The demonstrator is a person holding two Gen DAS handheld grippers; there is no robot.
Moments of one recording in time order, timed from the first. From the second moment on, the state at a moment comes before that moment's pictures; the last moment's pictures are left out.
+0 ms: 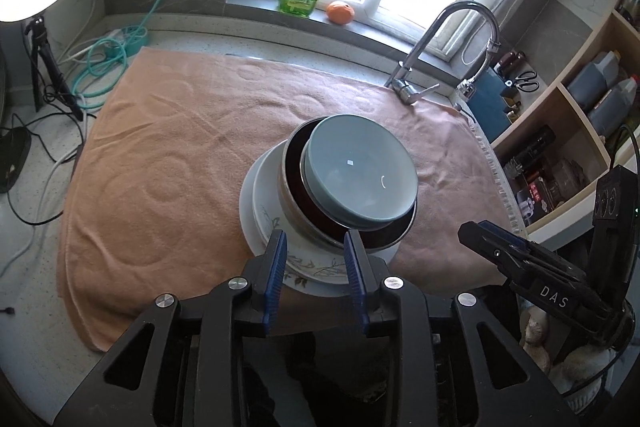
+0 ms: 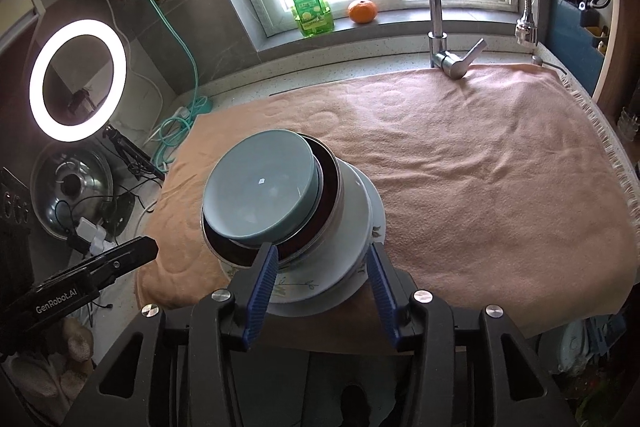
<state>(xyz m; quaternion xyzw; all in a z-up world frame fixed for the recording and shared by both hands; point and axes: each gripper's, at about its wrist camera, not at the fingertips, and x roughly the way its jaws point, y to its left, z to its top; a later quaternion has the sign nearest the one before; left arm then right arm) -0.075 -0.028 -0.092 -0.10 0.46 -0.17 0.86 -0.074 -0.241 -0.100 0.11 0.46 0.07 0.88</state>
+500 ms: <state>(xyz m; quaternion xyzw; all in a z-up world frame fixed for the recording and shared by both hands) -0.093 -0.029 -0.082 -0.04 0.43 -0.12 0.89 -0.092 -0.222 -0.090 0.08 0.44 0.06 0.89</state>
